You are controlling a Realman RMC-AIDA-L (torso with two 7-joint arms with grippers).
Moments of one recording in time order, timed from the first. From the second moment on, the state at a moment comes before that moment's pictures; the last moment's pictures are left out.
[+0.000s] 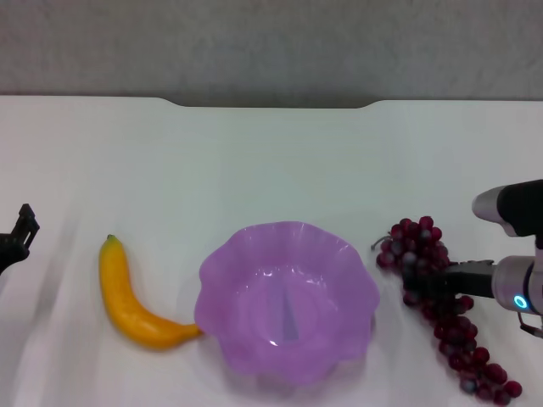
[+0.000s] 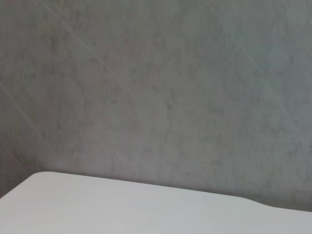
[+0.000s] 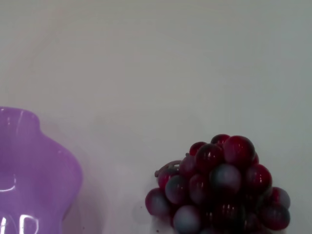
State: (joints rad) left arm -0.39 -2.04 -1.01 -0.19 2.32 0.91 -0.27; right arm 0.45 2.01 1.45 0.81 -2.18 0.50 -0.54
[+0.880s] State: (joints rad) left arm -0.38 -2.04 -1.01 -0.19 2.31 0.91 -0.27; right arm 0.45 2.01 1.38 0.81 -2.17 0.44 -0.54
